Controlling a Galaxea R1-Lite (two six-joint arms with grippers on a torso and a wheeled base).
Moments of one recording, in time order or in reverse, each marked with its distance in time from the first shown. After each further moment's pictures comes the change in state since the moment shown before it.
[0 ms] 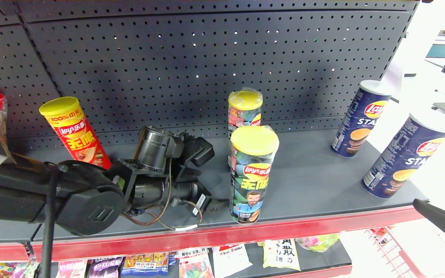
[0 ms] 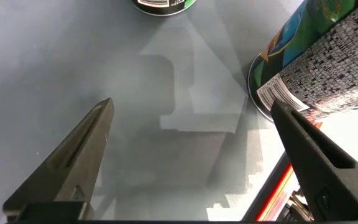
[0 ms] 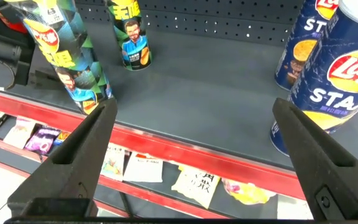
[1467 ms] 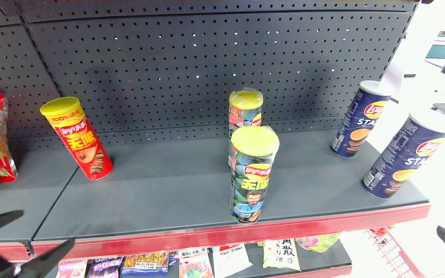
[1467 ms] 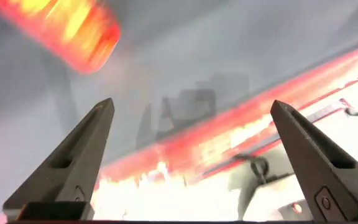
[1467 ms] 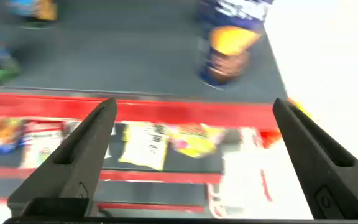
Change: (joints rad) left arm 0.346 -1.063 0.460 0.464 0.226 -0.054; right arm -0.245 -0.149 0.150 0.100 -0.138 -0.060
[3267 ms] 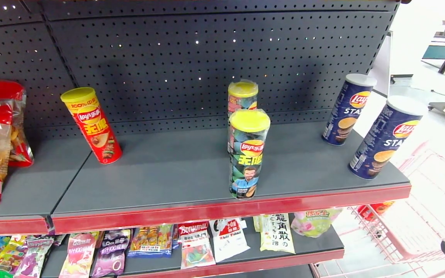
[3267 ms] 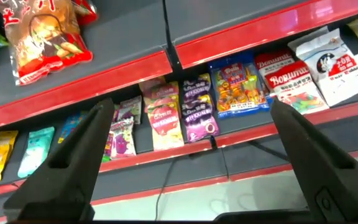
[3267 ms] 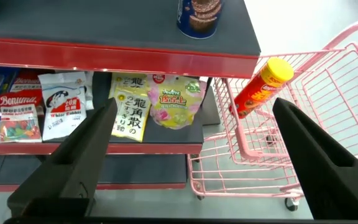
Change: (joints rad) left arm 0.130 -0.652 0.042 0.404 0.138 0.122; right arm -0.044 -0.073 0.055 0.021 0.012 -0.066
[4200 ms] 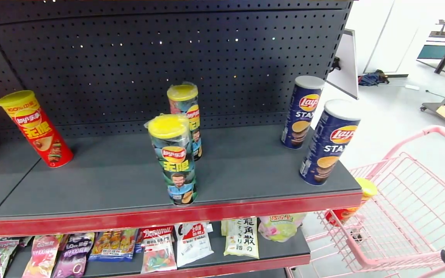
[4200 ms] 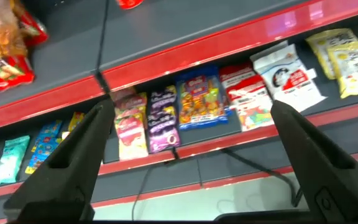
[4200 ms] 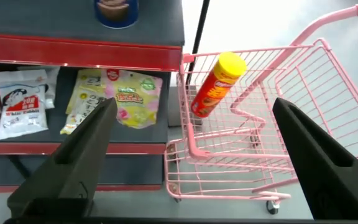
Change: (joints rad) left arm 0.000 -0.022 0.014 -0.001 -0.002 0.000; right arm 0.001 -0.051 0.041 0.000 0.013 0.001
